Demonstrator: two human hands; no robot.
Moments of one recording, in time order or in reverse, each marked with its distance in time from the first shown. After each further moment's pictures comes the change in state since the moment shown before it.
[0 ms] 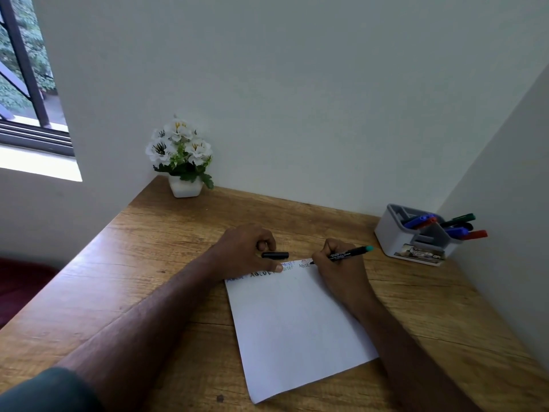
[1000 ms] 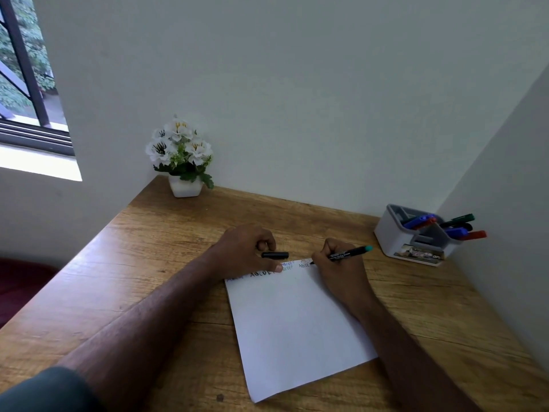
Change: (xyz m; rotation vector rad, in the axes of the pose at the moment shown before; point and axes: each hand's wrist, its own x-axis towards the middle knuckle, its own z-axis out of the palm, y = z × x) left_hand -0.001 0.000 0.000 0.014 0.011 0.015; right_hand -0.001 -0.001 0.000 0.009 0.003 -0.004
